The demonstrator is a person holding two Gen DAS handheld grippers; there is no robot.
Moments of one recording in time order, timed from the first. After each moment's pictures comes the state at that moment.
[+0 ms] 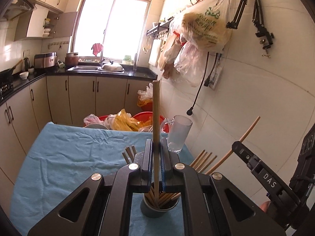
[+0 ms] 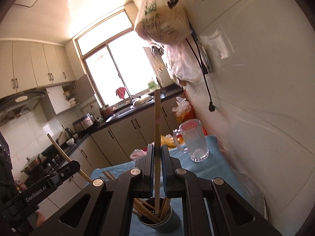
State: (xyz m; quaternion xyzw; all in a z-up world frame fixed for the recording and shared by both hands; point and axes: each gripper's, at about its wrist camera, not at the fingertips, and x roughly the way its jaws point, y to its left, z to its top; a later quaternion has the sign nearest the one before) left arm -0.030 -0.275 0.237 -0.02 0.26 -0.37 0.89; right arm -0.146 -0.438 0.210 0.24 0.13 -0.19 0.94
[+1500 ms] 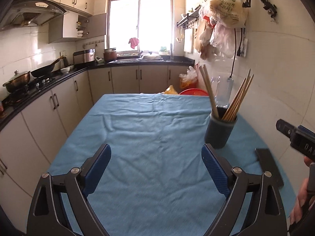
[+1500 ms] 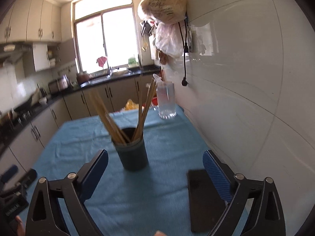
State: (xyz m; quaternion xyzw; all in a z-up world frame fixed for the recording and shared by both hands) left arm -0.130 -0.103 0.132 0.06 0.25 -0.24 0.94; right arm -0.223 -0.324 0.141 0.12 0.24 -0.29 0.92
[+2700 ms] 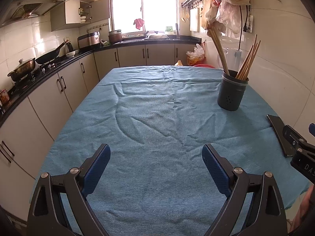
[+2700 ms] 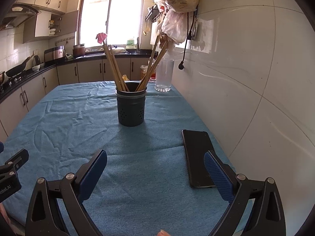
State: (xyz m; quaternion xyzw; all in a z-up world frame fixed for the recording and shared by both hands) left arm -0.150 -0.076 0.082 0.09 0.32 -0.21 0.92; right arm -0.242 -0.261 0.093 0.06 0.30 -0.32 0.90
